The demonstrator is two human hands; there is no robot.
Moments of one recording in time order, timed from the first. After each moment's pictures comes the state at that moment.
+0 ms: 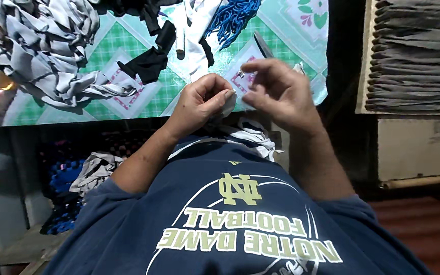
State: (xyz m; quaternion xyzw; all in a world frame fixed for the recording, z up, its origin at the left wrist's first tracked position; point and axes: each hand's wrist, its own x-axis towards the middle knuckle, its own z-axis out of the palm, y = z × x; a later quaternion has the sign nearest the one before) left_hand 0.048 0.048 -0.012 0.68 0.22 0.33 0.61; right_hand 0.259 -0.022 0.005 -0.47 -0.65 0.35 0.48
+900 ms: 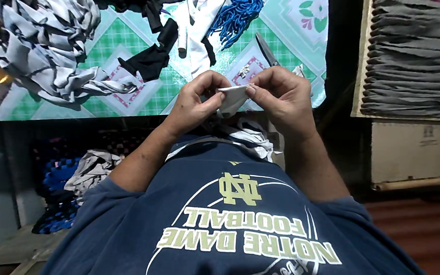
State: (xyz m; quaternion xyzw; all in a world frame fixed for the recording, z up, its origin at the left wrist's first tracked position) left_hand 0.041 0.054 -0.022 0.72 0.20 0.35 0.56; right_hand 0.249 -0.026 0.000 -0.49 -0.61 0.35 0.52
